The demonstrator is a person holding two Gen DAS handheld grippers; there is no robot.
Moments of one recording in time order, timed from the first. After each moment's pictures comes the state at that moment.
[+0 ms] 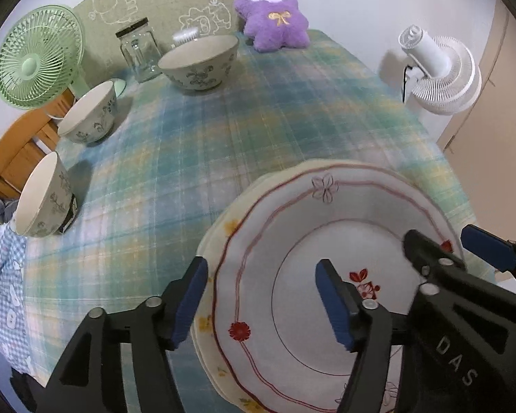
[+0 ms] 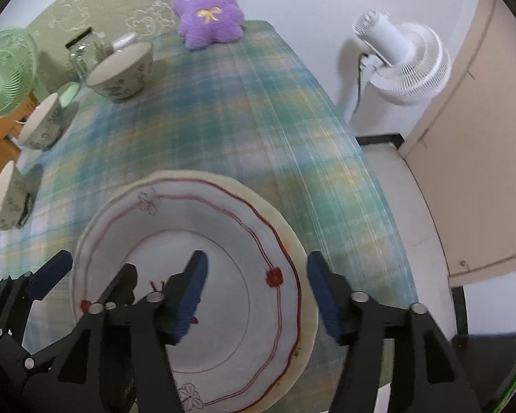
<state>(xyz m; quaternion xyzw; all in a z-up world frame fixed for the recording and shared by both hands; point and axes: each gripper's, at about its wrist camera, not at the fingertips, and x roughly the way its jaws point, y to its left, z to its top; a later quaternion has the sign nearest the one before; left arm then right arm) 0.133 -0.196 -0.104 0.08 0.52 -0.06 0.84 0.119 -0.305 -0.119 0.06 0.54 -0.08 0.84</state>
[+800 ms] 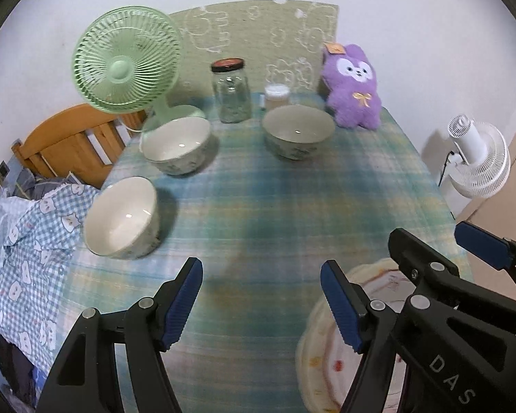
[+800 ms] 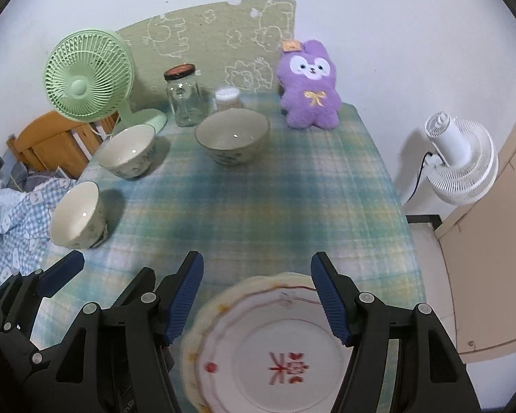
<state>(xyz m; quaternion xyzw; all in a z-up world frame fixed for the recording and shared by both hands) 0.148 -0.098 -0.037 0.02 0.46 0.02 0.89 0.160 -0.203 -0.034 0.00 0.46 0.03 0.89</state>
